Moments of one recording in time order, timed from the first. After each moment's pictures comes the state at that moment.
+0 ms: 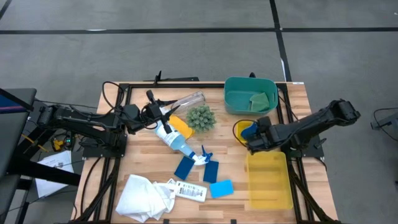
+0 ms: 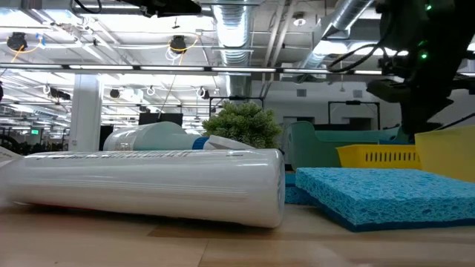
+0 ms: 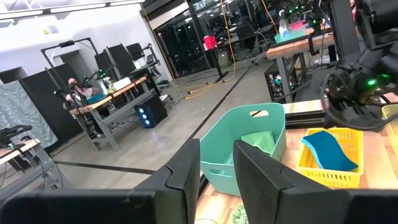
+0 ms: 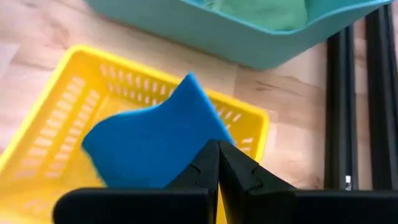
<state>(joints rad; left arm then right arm) -0.04 1.01 0.69 0.36 -0.59 0.38 0.25 1.30 0.74 -1.18 0.63 1.62</state>
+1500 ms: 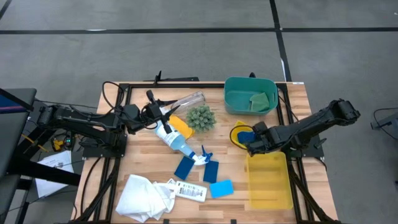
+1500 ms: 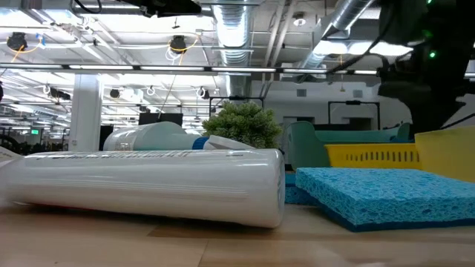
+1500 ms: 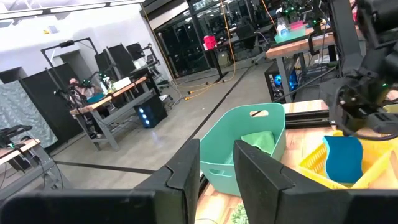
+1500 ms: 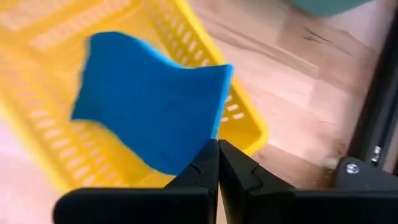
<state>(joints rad) -0.04 1.01 0.69 0.36 -0.59 0.38 0.29 1.30 0.74 -1.10 0.42 1.44</state>
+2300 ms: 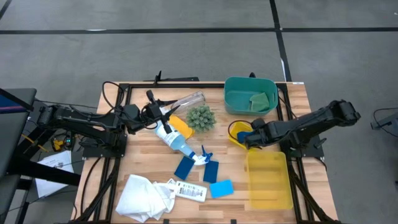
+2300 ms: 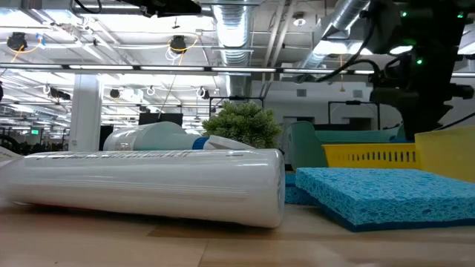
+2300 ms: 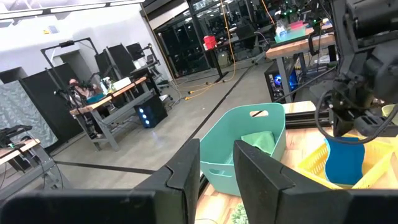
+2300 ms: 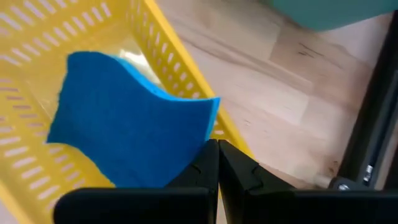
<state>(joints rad) -0.04 1.01 0.69 0.36 -0.59 0.38 0.17 1.30 0.73 -1.06 0.41 1.30</state>
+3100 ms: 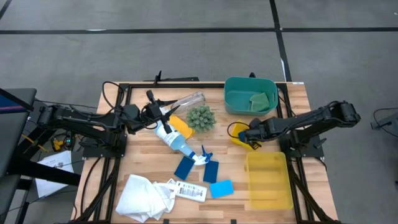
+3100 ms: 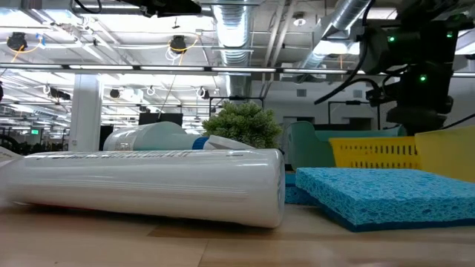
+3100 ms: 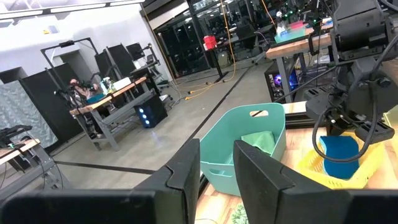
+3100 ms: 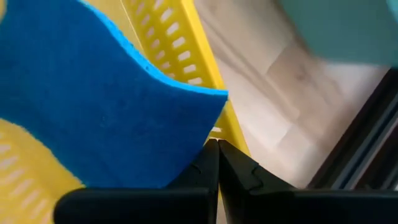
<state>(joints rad) -0.04 1.01 0.69 0.36 -0.59 0.38 0.06 1.30 0.66 -1.01 0.39 0.88</state>
